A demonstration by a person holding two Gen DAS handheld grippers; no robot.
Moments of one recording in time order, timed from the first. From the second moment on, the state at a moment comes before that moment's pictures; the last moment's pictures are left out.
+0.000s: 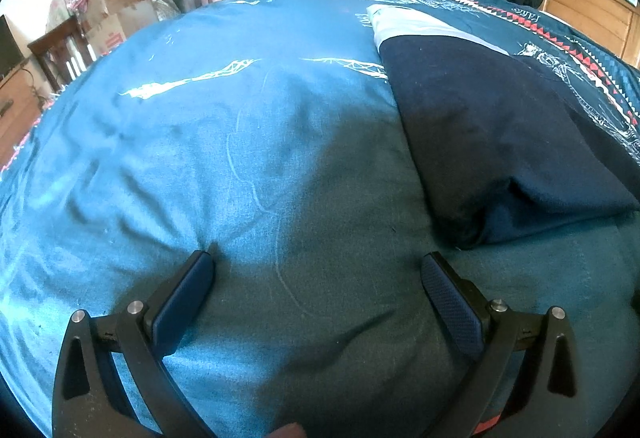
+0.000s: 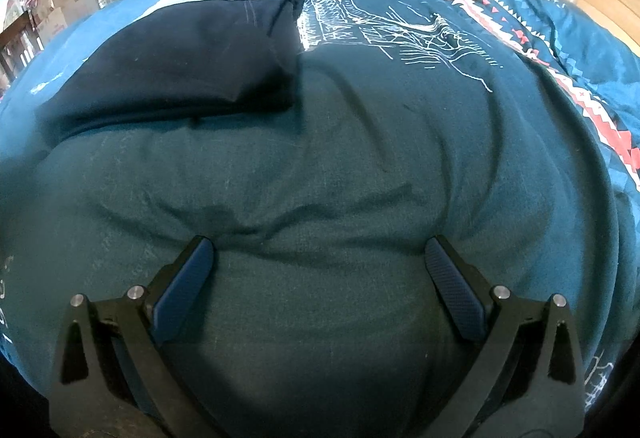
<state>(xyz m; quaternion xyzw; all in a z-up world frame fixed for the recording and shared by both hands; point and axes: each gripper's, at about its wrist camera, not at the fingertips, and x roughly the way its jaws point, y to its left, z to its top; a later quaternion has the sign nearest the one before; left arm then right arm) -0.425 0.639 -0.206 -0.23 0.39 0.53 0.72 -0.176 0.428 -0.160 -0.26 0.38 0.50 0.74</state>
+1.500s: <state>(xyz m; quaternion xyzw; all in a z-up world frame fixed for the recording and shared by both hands) -0.426 0.640 -0.206 -0.23 0.39 0.53 0.72 -0.183 0.431 -0.159 -0.26 0.37 0.50 0.74</state>
